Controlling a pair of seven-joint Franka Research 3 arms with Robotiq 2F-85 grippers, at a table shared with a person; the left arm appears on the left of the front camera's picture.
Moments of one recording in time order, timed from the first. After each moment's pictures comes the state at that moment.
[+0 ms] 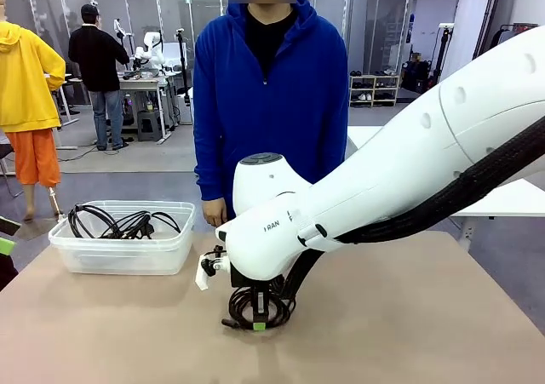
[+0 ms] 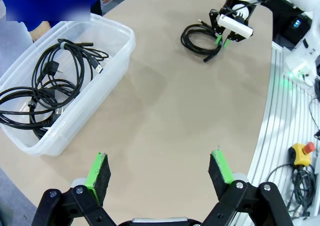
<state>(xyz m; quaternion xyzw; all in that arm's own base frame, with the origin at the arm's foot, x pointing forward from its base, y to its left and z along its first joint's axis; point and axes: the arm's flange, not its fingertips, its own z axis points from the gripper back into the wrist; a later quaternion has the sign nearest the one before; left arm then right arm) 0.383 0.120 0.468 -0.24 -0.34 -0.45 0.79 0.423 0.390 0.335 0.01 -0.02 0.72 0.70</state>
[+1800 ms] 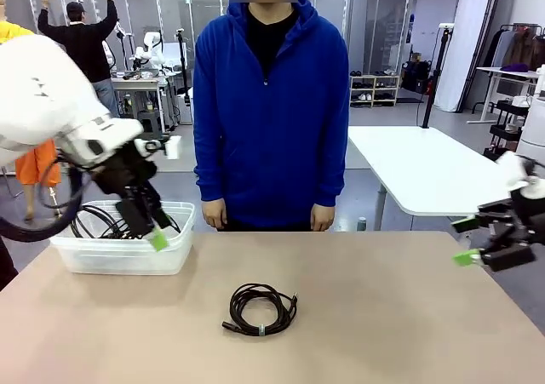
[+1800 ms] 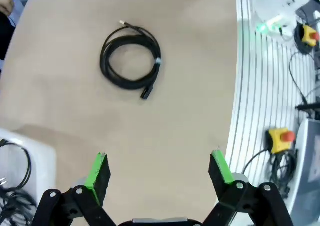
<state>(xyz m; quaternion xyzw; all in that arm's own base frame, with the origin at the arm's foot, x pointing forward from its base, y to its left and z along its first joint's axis) 0.433 -0.205 0.513 -0.18 -0.14 -0.62 0.75 0.357 -0.082 0.442 0.21 -0.42 0.50 0.72</state>
